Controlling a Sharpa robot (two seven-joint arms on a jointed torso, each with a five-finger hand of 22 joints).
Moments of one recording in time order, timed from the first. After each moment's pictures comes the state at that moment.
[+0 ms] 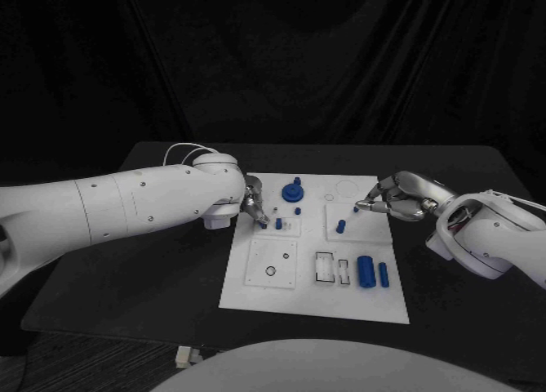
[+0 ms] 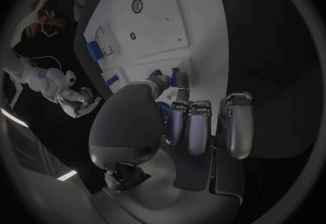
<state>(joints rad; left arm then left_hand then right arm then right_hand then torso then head) 1.28 -0.57 -0.21 1.34 -1.06 0.15 -0.63 1.26 -0.13 0.46 0.22 0.39 1.06 0.02 0.27 1.14 1.47 -0.06 1.50 1.31 1.47 -0.10 1.57 1.31 0.02 1.47 0.01 1.43 1.31 1.20 -1.02 -0.21 1.64 -1.20 -0.40 -0.05 1.21 0.16 -0.36 0.29 0.33 0.86 0.10 0.38 0.23 1.46 0.03 1.54 1.31 1.47 -0.04 1.49 1.31 0.09 1.39 0.06 1.09 1.31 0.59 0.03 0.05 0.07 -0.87</state>
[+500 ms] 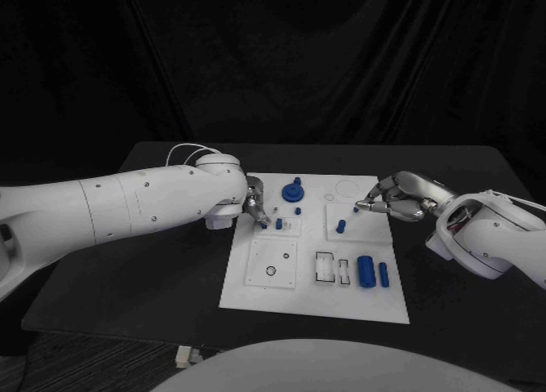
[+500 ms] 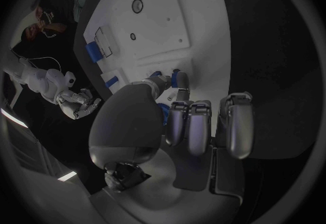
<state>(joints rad) 1.28 -0.56 -0.21 1.32 -1.06 0.16 -0.63 1.26 -0.12 0.46 0.22 0.40 1.07 0.02 0.27 1.14 1.47 -0.06 1.50 1.31 1.47 -0.10 1.57 1.31 0.02 1.47 0.01 1.43 1.31 1.20 -1.02 -0.21 1.64 -1.20 -0.40 -0.05 1.21 0.16 -0.36 0.29 0.33 0.86 0.10 0.38 0.23 1.46 0.03 1.54 1.31 1.47 -0.04 1.49 1.31 0.09 1.39 0.06 1.09 1.31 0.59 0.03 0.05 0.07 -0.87</state>
